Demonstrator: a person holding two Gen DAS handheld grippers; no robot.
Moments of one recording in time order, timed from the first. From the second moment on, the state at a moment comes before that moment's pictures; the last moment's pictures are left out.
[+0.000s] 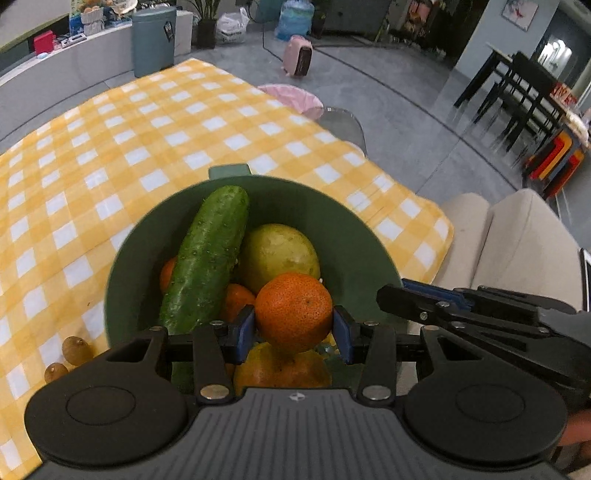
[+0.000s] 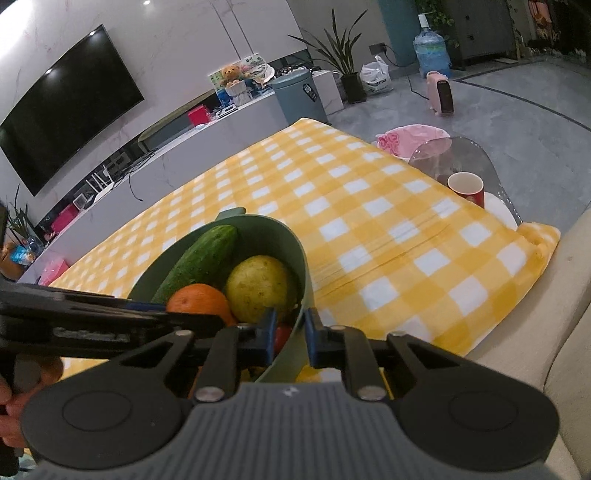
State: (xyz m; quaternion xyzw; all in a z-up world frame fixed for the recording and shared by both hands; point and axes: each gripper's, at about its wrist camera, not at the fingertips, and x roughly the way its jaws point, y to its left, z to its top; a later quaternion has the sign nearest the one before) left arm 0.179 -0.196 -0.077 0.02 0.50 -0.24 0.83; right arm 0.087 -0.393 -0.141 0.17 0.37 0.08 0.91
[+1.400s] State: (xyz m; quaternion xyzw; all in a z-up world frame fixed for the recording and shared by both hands) left arm 0.088 -0.103 -0.005 0.08 0.37 -0.15 0.91; right arm 0.041 -0.343 -0.084 0.14 0.32 0.14 0.93
